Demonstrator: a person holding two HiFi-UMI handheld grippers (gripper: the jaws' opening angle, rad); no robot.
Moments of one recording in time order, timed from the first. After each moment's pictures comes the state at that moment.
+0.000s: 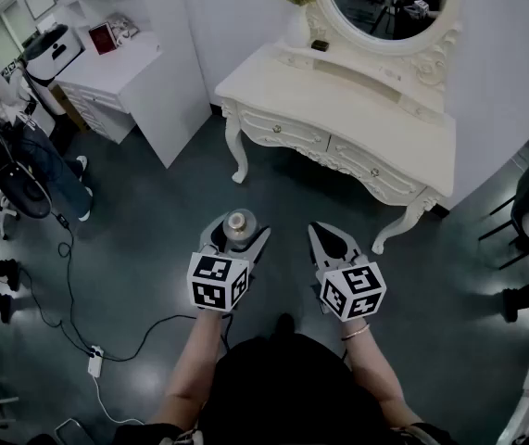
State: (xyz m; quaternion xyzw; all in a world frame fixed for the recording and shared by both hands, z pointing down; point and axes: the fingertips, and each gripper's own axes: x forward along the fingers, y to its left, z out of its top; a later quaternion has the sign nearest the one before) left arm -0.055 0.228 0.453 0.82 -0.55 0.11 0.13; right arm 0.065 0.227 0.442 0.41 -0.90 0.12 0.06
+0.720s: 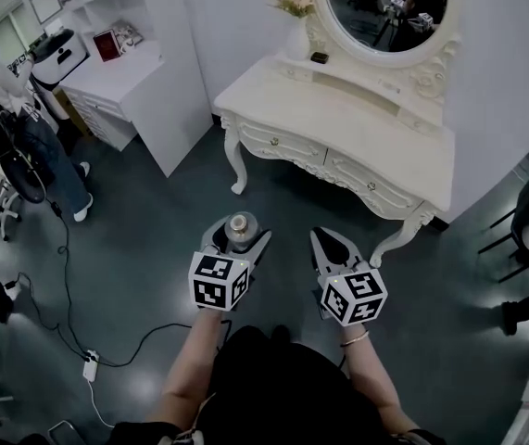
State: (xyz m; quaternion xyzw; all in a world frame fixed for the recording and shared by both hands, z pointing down) left arm -0.037 0.205 0.453 0.82 -0.55 0.12 0.13; right arm 0.087 0.210 0.438 0.41 -0.90 0.13 0.04
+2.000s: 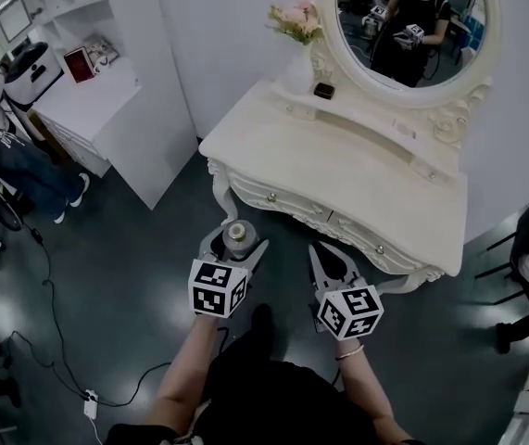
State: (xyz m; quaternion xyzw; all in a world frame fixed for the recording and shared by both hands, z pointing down) left arm -0.087 -0.021 0.466 0.83 -0.53 0.13 0.14; right arm 0.042 -0.001 0.447 0.44 -0.88 0.14 0.05
